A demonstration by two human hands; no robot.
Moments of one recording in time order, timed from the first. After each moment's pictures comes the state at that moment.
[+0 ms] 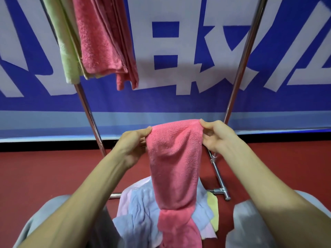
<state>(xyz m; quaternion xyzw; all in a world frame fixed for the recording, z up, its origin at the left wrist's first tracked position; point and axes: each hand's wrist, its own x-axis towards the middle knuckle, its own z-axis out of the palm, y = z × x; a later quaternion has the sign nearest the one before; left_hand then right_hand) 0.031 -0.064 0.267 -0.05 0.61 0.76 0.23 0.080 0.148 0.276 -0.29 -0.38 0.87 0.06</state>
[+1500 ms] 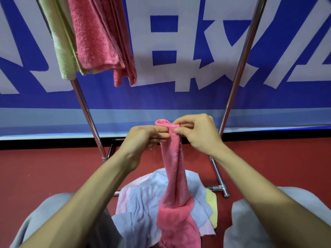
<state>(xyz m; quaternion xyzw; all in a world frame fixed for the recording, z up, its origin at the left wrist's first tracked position) 0.053 -0.053 0.278 0.08 0.71 0.67 0.22 0.091 0.113 0.278 -0.03 -0.87 0.45 0.18</state>
